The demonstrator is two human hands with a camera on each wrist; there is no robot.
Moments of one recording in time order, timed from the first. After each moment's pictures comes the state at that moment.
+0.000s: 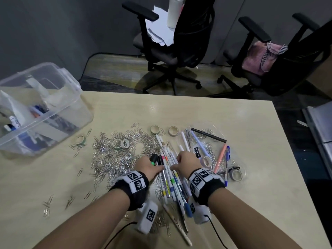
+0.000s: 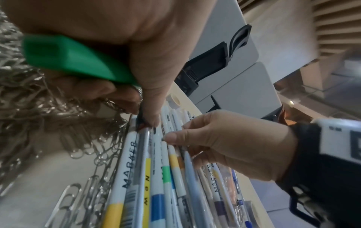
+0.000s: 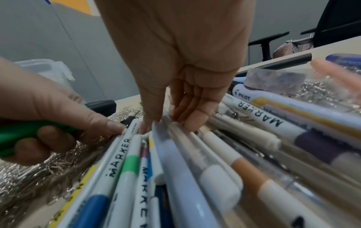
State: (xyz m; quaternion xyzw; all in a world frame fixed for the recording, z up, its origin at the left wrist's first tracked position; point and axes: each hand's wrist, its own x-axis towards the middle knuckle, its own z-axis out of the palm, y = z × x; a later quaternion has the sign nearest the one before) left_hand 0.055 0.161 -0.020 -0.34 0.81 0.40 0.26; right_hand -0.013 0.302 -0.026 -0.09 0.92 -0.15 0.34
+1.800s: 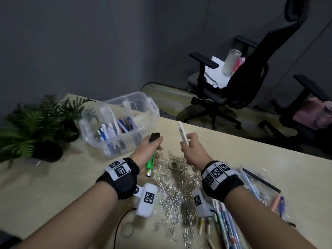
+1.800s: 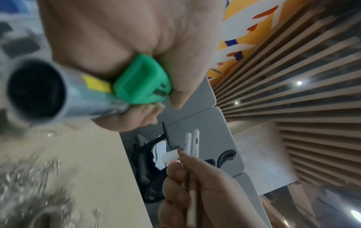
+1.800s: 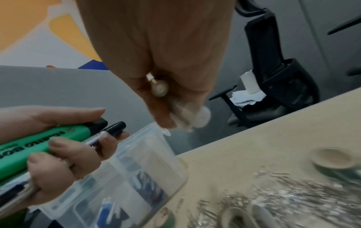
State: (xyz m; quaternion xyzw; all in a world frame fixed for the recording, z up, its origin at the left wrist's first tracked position) left_hand 0.096 -0.026 0.095 -0.38 0.58 0.72 -0.02; right_hand -0.004 0.109 0.091 -0.20 0.83 -0.43 0.30
